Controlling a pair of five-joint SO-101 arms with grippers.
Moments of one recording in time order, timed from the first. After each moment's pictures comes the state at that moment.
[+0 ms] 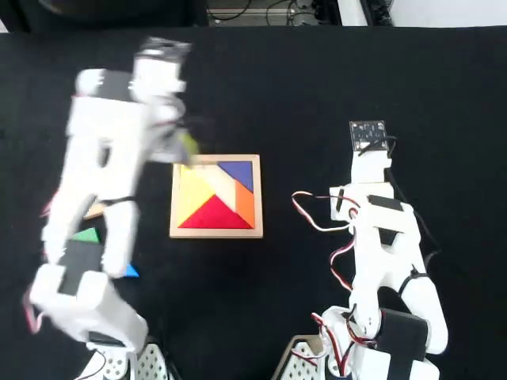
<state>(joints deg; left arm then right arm) -4.1 6.5 -18.7 100.3 -15.3 12.3 -17.7 58.5 30.0 14.0</state>
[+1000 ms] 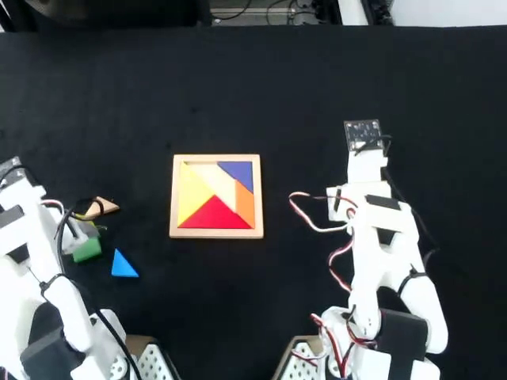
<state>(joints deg) -39.0 -23.6 52.5 58.4 -0.3 11.3 -17.7 58.5 30.0 15.1</state>
